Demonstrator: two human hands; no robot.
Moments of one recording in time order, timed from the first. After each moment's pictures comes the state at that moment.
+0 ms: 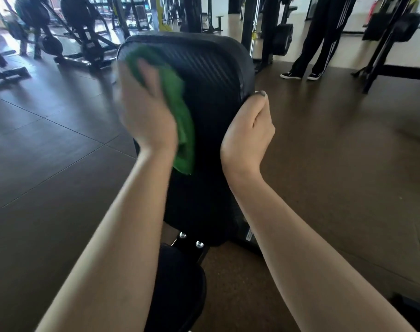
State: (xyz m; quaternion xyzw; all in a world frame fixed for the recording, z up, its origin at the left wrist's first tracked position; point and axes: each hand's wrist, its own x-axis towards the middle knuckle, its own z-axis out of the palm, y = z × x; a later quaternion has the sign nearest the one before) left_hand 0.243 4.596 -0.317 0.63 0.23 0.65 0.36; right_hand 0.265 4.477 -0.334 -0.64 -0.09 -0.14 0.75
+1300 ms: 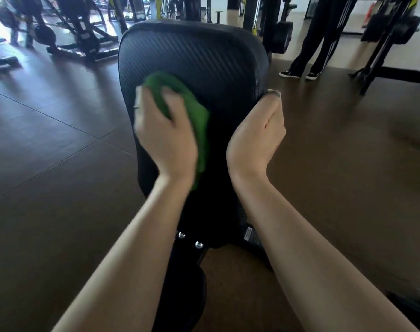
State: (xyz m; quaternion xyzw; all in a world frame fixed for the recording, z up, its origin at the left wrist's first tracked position) left_hand 0.245 4.579 -0.359 0.64 0.23 0.66 0.32; right_hand 0.261 4.479 -0.332 -0.62 -0.08 -0.15 0.77
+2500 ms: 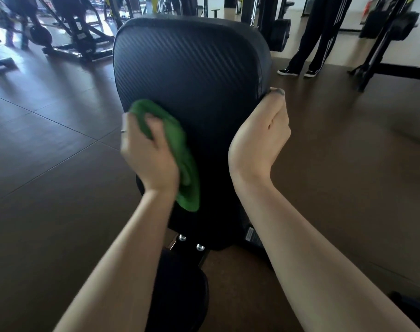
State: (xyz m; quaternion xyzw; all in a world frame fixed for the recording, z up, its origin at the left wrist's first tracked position) left_hand 0.233 4.616 -0.400 0.64 0.26 0.63 0.34; right_hand 0.265 4.483 -0.337 -0.60 -0.09 -0.16 0.78
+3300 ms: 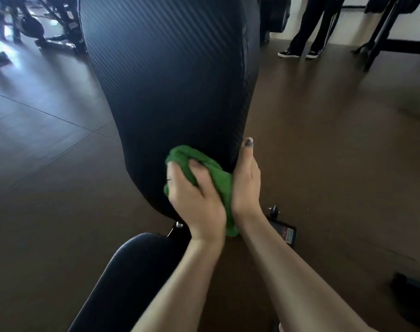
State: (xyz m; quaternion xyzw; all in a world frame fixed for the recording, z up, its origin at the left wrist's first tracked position) left_hand 0.218 4.508 -0.482 0.66 0.28 0.57 0.39; right_hand 0.256 4.456 -0.453 -0.71 -0.07 0.06 0.70
